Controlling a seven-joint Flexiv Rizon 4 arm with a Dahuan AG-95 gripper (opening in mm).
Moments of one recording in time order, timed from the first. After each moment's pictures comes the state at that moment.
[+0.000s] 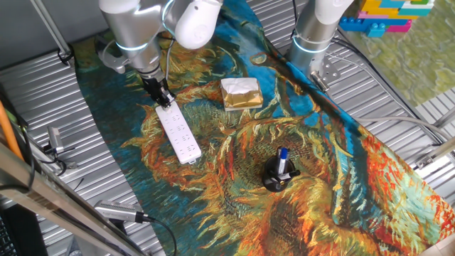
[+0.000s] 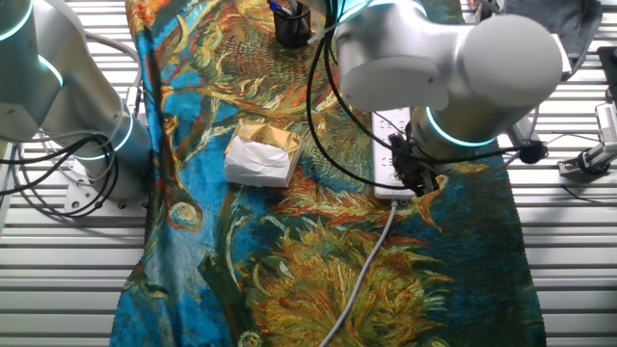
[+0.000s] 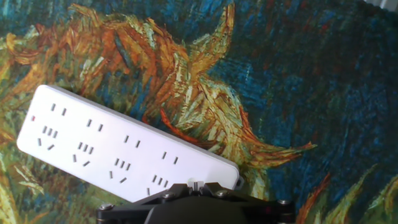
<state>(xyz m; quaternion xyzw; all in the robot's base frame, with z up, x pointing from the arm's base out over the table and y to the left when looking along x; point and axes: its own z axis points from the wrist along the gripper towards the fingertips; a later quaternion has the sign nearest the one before) 0.532 -0.048 0.047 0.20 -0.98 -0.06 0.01</state>
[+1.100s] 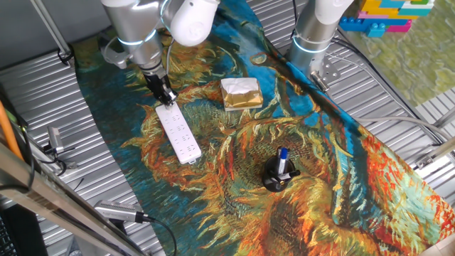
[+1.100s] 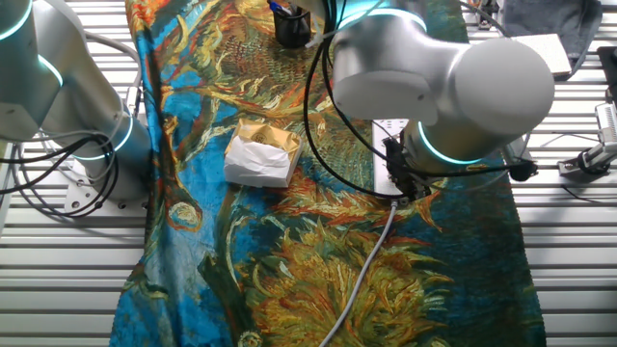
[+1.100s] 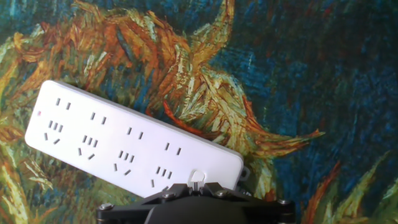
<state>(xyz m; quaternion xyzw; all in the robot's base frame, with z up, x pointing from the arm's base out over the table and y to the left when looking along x) 0.523 -0.044 0.039 0.18 -0.98 -0.09 0.01</state>
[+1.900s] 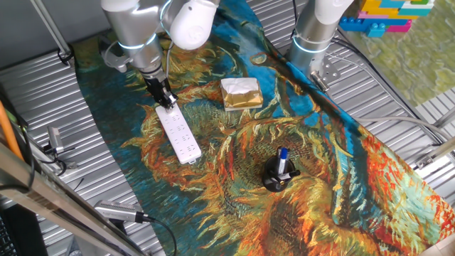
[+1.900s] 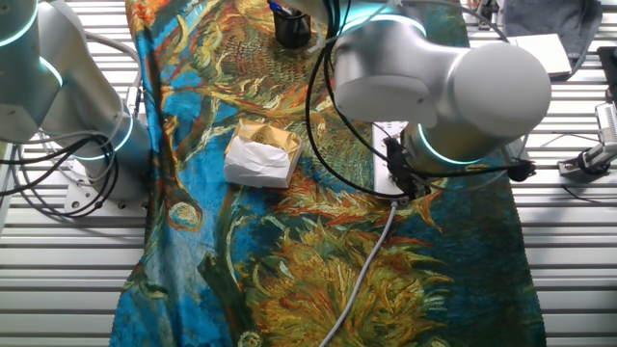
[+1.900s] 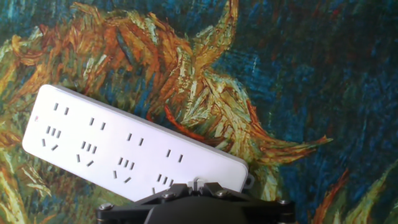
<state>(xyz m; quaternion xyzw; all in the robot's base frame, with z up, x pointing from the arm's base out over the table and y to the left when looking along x) 0.526 -0.041 0.033 0.18 -0.98 -0.09 0.01</state>
